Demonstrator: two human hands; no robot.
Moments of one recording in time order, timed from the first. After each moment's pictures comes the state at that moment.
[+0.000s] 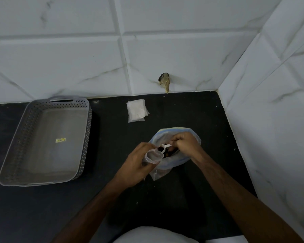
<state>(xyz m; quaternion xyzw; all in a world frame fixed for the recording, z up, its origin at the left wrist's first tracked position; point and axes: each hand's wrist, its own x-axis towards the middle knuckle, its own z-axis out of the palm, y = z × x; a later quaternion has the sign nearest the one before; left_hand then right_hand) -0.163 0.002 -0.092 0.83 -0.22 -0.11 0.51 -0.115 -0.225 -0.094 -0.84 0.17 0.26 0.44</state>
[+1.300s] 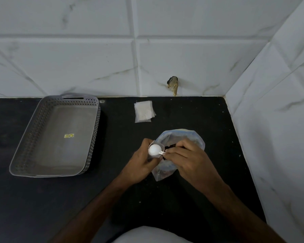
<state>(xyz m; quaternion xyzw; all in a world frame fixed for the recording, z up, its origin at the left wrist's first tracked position) -0.168 -0.001 -0.085 0.80 -0.13 -0.13 0.57 -0.182 -0.207 -0.030 -0.92 -0.35 -0.12 0.13</state>
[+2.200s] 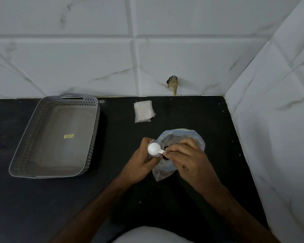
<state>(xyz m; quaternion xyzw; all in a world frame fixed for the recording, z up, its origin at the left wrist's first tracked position) -0.166 -0.001 -0.085 0.80 -0.12 -0.13 0.57 -0.185 -0.206 -0.042 -0.91 -0.29 -0.18 0.23</state>
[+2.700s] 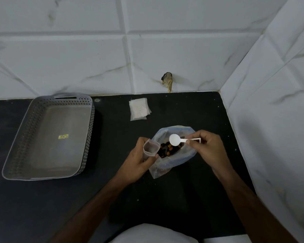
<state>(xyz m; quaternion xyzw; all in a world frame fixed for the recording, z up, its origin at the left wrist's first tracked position) -0.169 0.001 -0.089 0.80 -0.13 -0.14 0.57 -0.167 -0.252 -0.036 -0.81 0.18 0.09 0.55</state>
